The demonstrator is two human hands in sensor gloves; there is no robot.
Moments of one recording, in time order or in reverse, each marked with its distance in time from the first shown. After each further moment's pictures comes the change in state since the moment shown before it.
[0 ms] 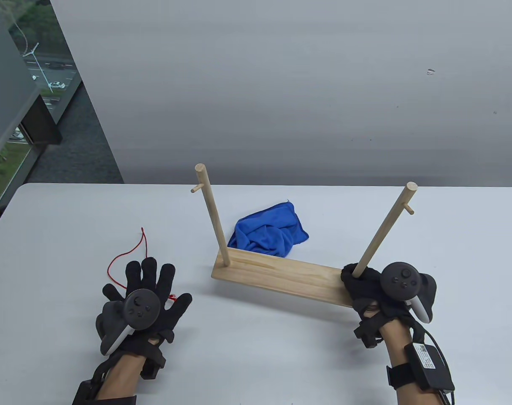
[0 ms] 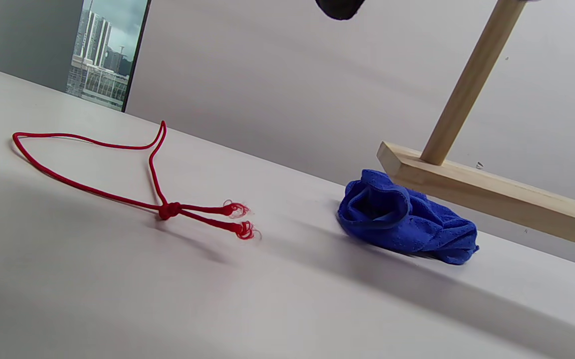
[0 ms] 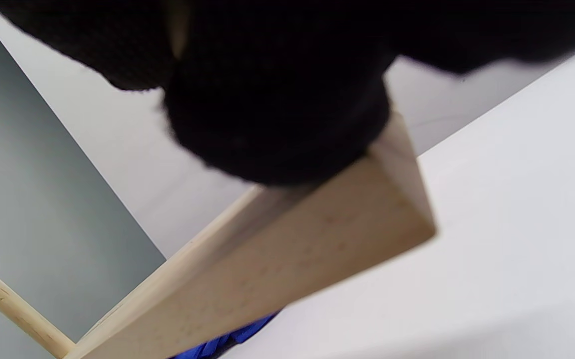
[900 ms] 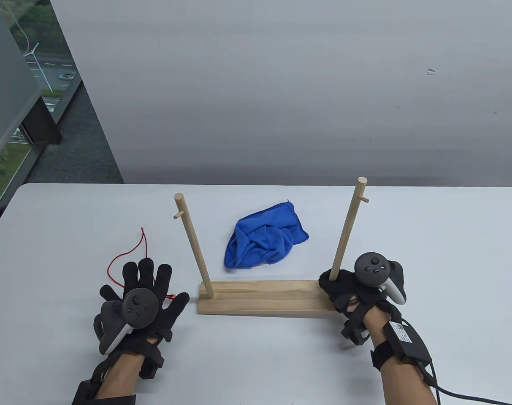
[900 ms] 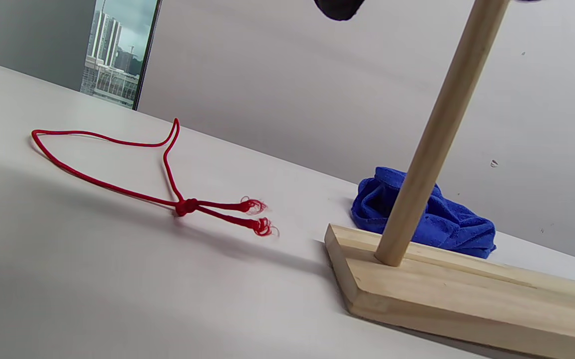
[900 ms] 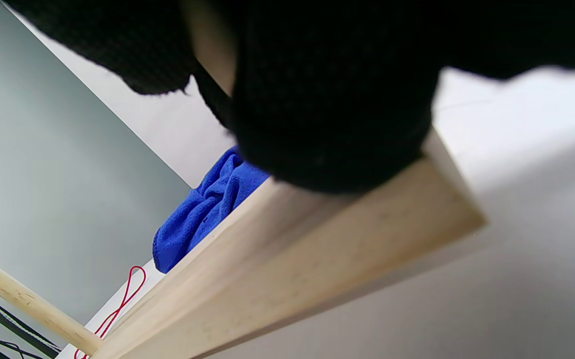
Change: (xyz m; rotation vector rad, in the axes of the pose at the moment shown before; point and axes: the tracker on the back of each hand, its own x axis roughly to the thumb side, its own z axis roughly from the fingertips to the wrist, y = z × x) left_hand -0.005 0.000 -0.001 -0.007 0.029 -0.008; right_hand -0.020 0.056 -0.037 0.276 -0.009 -0.081
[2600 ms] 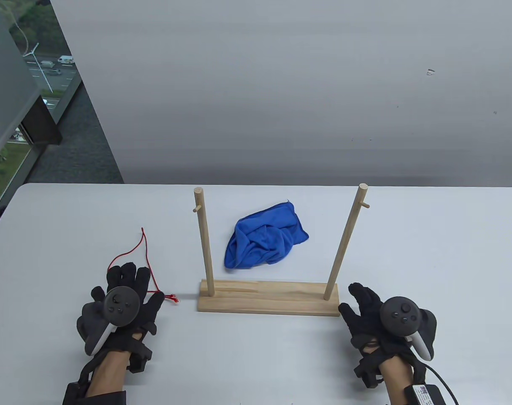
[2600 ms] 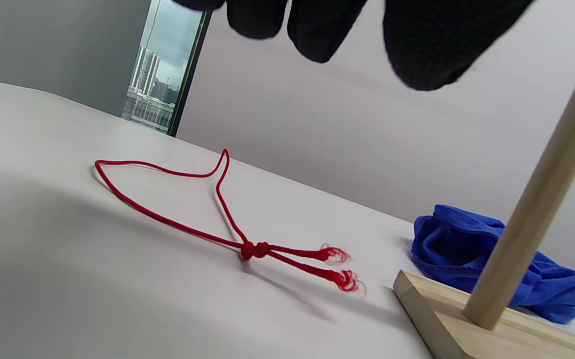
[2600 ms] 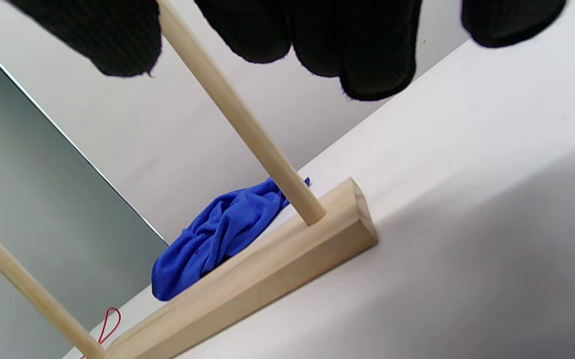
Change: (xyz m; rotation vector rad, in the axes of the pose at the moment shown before) left_hand -0.034 0.006 -0.005 0.102 0.094 -0.002; right_hand 0.011 -0.002 0.108 -0.206 0.098 0.065
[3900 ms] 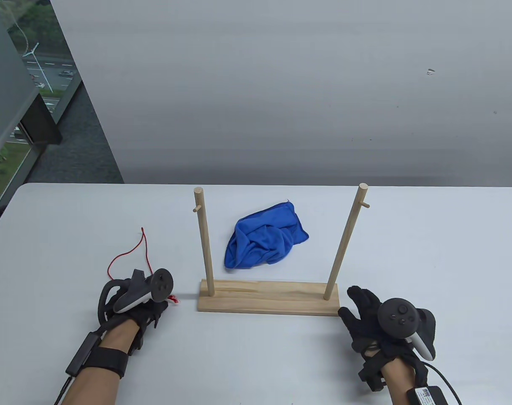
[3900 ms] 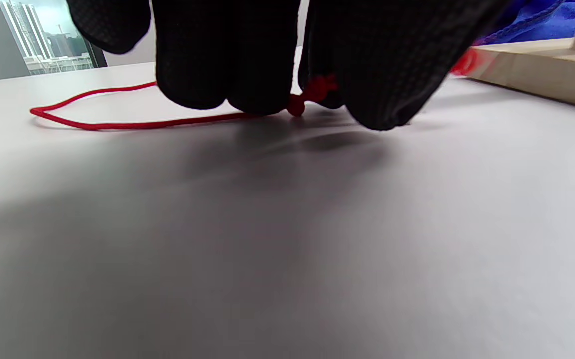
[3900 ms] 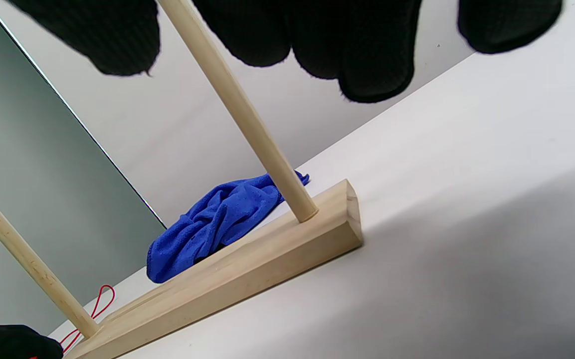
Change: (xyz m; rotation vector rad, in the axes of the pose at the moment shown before) left_hand 0.015 -0.070 -0.065 -0.366 -0.207 -0.428; right_hand 0.005 -0.004 0.001 0.014 -0.028 0.058
